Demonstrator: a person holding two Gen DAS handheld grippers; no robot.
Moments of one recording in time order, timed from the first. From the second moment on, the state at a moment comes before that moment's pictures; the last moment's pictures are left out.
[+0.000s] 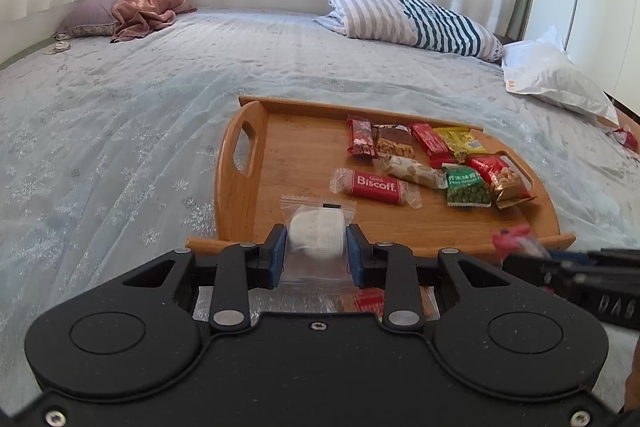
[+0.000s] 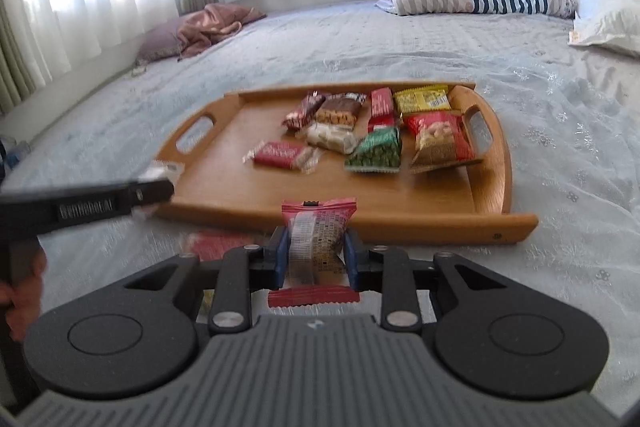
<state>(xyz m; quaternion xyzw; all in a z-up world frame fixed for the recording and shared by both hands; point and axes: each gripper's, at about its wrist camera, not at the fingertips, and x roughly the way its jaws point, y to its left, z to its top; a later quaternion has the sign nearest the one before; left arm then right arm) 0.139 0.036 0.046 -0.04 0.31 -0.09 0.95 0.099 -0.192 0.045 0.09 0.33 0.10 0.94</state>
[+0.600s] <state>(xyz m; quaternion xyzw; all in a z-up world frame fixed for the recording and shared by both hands) 0.228 0.014 0.044 -0.04 0.31 -0.09 0.95 0.259 -0.175 0.078 0.18 0.36 0.15 0.90</state>
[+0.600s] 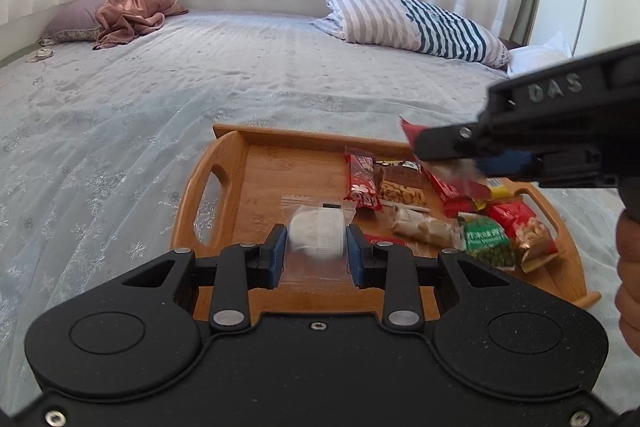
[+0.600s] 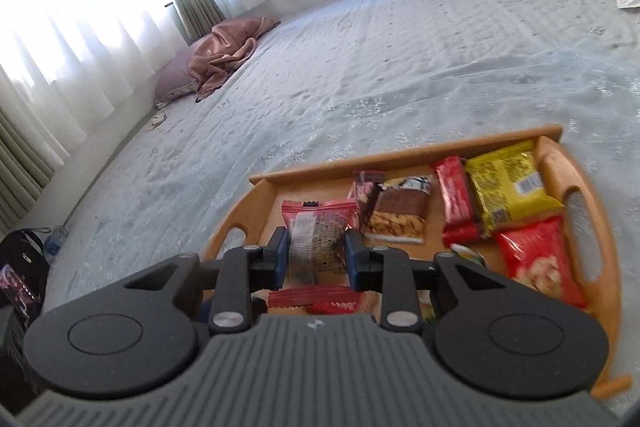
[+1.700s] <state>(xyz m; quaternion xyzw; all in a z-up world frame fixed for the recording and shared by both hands) 0.273 0.009 0.007 -0.04 0.32 -0.08 0.94 0.352 -0.123 0.016 0.16 0.42 0.13 0.89</state>
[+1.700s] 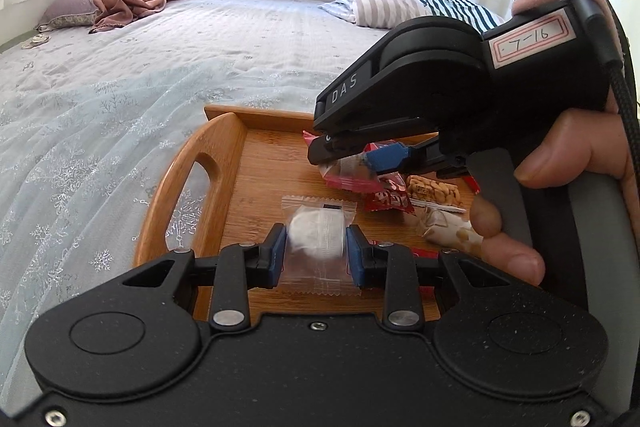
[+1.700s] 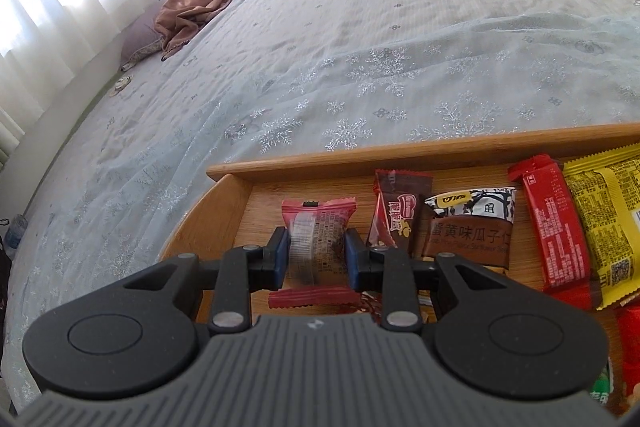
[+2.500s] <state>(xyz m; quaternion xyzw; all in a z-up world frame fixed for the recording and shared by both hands) 0.236 0.014 0.029 -0.02 0.31 -0.08 0.95 0.290 -0.143 0.052 0.13 0.36 0.17 0.91</state>
